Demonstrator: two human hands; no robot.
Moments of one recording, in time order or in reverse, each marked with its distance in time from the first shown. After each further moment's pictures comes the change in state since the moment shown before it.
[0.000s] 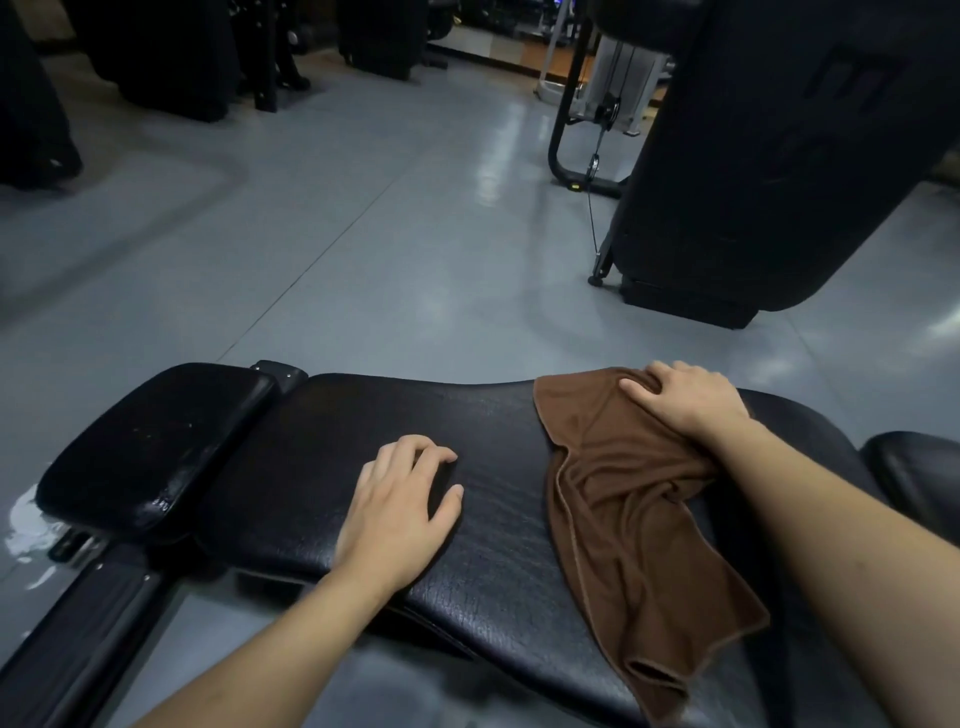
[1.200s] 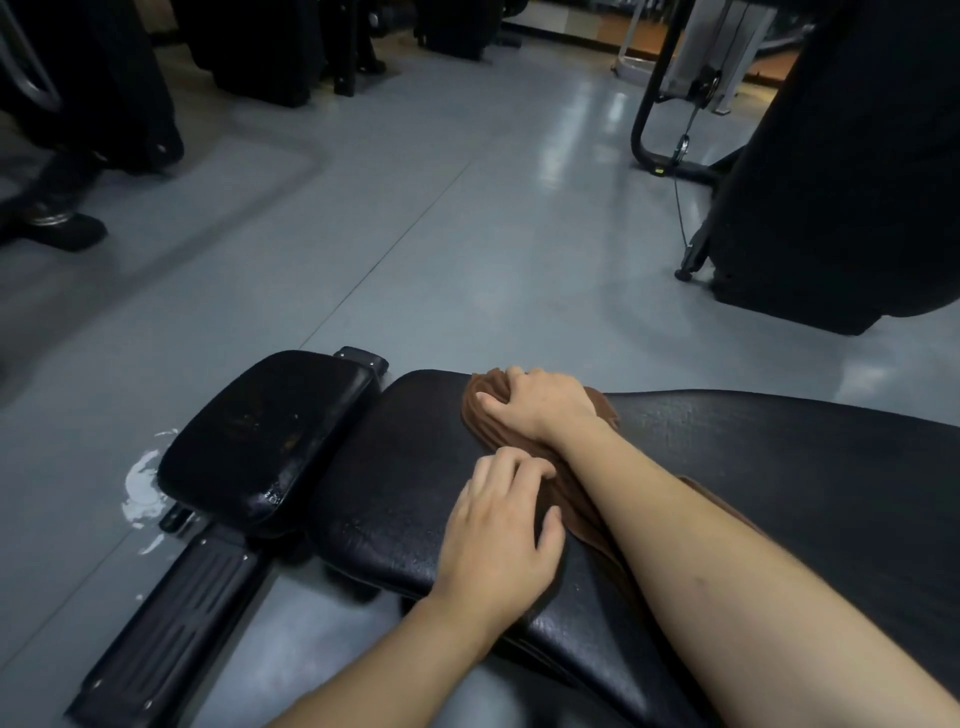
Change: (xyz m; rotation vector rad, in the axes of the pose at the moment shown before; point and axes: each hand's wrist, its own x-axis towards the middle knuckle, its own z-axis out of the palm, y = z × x) left_hand -0.004 -0.014 -0.016 -0.174 0.072 0.000; right_hand 0.022 -0.297 0.014 0.115 -0.126 -0.354
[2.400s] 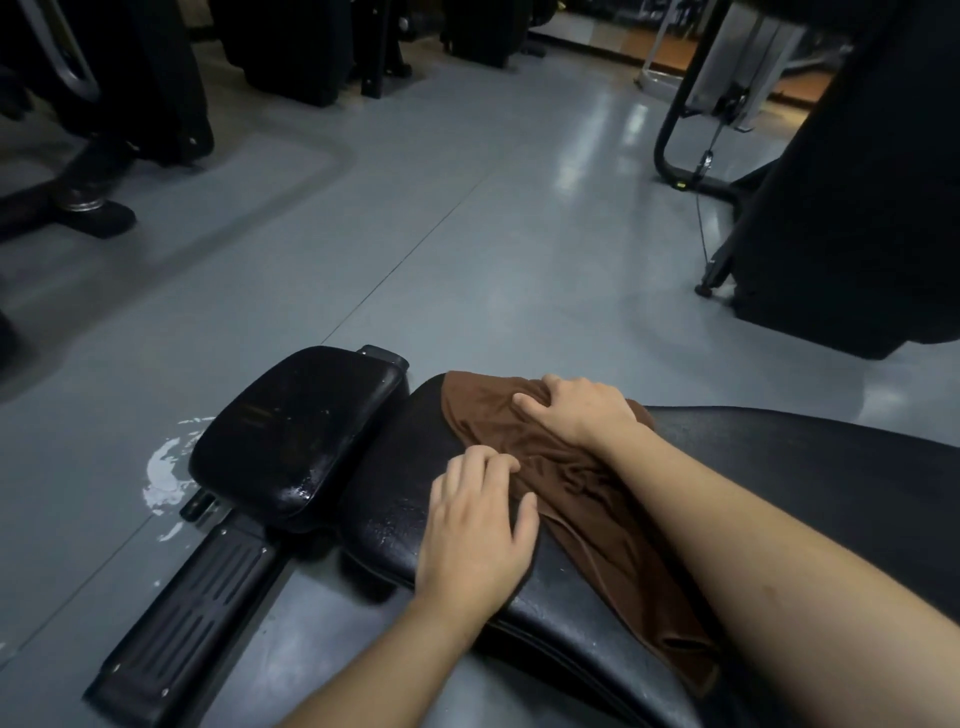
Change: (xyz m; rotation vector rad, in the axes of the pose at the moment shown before) left_hand -0.005 -0.041 -0.011 0.124 0.088 -0.151; right_hand 0.003 0.005 -0.003 0.042 -0.033 0.057
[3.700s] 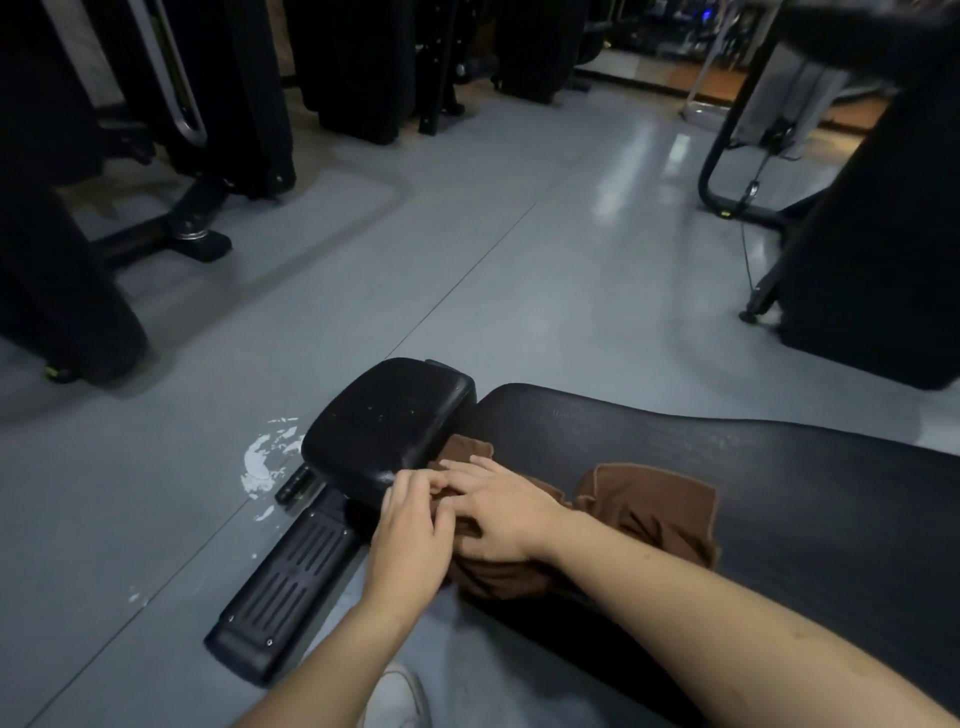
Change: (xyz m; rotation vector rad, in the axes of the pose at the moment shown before) left_hand -0.049 -0.090 -0.082 -0.226 0.031 -0.345; right_hand -0.097 -0.138 0.058 0.077 -0.014 -0.936
